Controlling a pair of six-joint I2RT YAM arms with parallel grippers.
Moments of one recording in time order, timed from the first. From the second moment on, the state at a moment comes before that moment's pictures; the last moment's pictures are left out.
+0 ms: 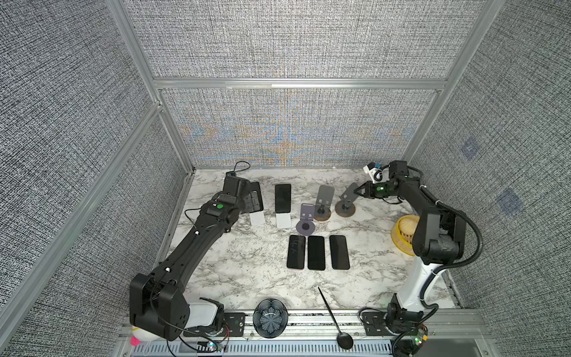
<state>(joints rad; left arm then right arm) -0.36 1.34 1.16 -0.61 -0.21 -0.43 -0.11 1.94 1.53 -0.64 -0.74 -0.09</state>
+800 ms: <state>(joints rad) -0.36 1.38 1.14 -0.58 -0.24 -0.46 -0.14 1.85 1.57 -0.71 -0.61 -0.14</state>
